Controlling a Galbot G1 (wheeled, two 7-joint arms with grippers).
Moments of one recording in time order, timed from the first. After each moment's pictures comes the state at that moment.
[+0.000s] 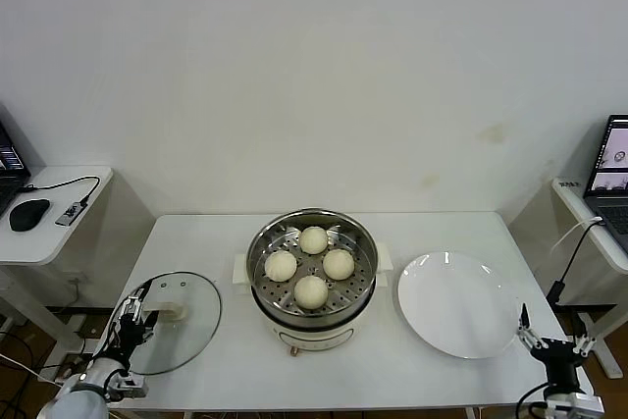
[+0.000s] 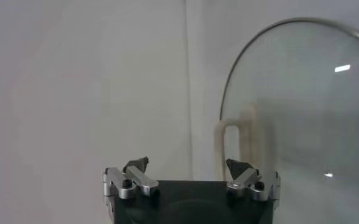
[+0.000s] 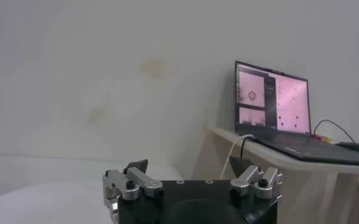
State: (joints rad) left arm 1.37 -1.04 -0.63 -1.50 1.11 -0.17 -0.14; right arm -1.56 1.43 0.97 1.79 0.14 0.19 -0.04
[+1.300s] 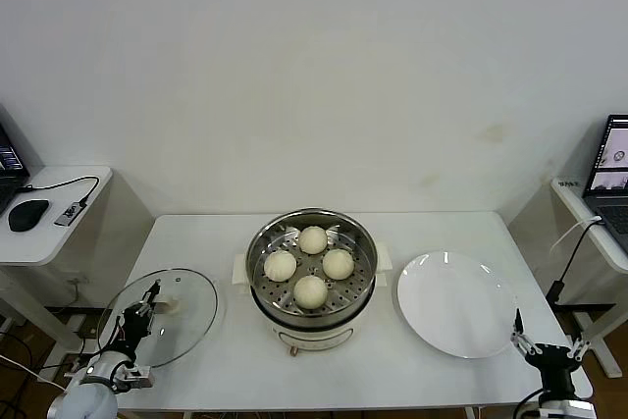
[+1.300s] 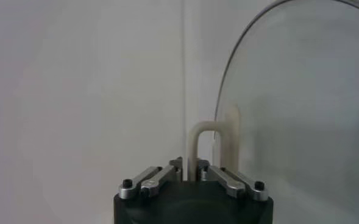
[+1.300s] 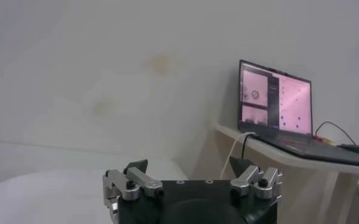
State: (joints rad) left arm 1.32 -1.07 -0.62 -1.46 1.09 -0.16 -0.18; right arm -1.58 1.45 0.95 1.80 0.08 0.23 -0.05
